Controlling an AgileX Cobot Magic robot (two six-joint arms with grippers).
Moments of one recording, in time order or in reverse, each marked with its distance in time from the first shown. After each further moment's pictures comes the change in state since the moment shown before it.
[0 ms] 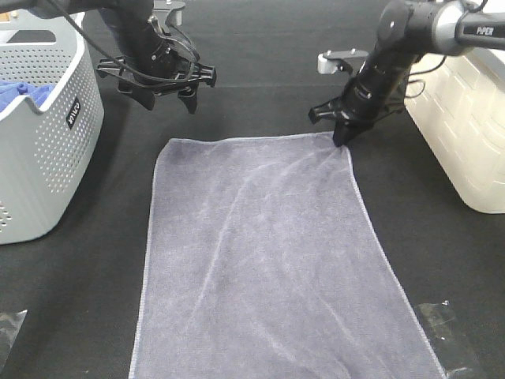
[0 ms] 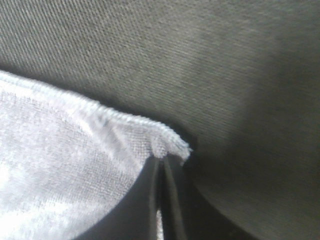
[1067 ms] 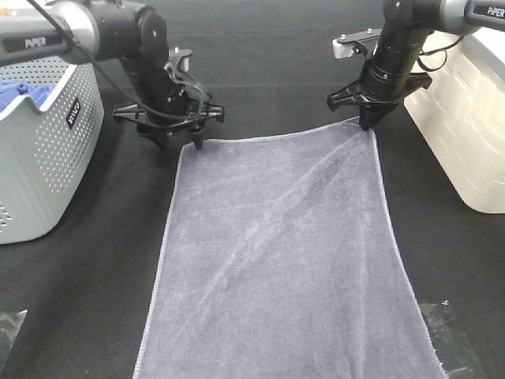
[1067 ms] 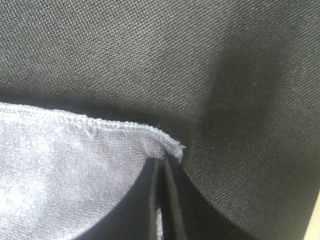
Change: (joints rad) left arm 0.000 0.136 -0.002 -0.060 -0.045 -0.071; right arm 0.000 -0.027 -0.048 -0.206 0.077 0.107
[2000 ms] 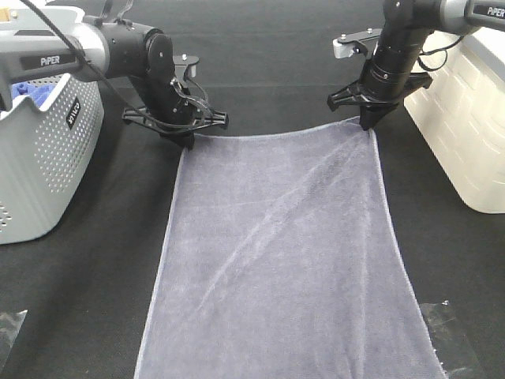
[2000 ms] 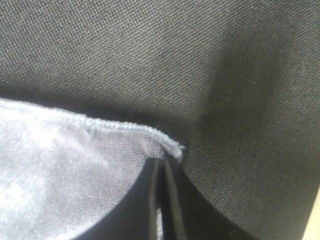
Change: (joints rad) left arm 0.001 0.036 -0.005 0.068 -0.148 0.045; right arm 0.000 0.000 -0.011 -0.002 0.001 0.000
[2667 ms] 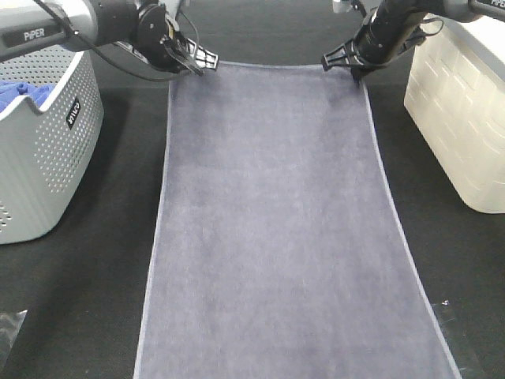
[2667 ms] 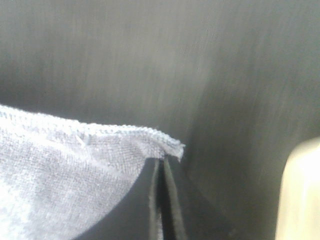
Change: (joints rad) left arm 0.019 -0.025 -0.111 0.363 -0.239 -0.136; right arm 0.000 0.000 -0.070 -0.036 -0.318 0.000
